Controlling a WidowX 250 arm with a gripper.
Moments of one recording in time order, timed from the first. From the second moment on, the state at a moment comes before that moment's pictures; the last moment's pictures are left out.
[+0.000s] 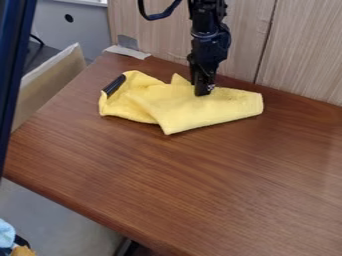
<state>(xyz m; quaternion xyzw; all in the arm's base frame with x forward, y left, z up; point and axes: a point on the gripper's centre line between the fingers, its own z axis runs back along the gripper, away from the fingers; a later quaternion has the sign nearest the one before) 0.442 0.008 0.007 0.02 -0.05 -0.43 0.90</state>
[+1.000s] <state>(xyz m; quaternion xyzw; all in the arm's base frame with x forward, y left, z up) 0.424 0.004 0.022 0.03 -0.07 -0.42 0.90</state>
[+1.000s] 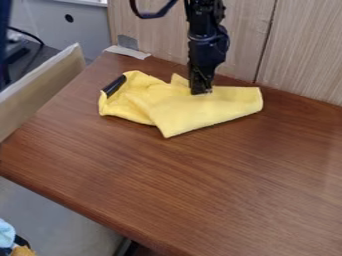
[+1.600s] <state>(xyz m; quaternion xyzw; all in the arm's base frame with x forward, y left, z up) 0.387 -0.017 0.052 0.05 -0.10 -0.43 0.90</state>
